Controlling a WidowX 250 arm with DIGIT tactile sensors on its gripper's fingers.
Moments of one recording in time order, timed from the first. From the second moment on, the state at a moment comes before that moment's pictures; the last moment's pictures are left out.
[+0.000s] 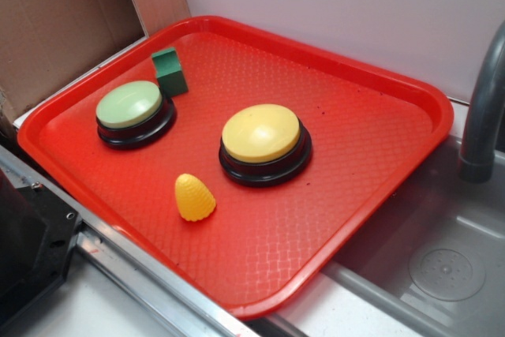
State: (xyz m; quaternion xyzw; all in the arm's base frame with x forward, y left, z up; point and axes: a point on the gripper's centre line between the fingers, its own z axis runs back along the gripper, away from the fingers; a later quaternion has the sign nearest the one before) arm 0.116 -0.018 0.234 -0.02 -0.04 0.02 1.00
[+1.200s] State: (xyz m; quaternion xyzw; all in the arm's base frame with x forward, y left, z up) arm 0.145 -0.068 0.111 -0.06 -0.08 0.15 0.98
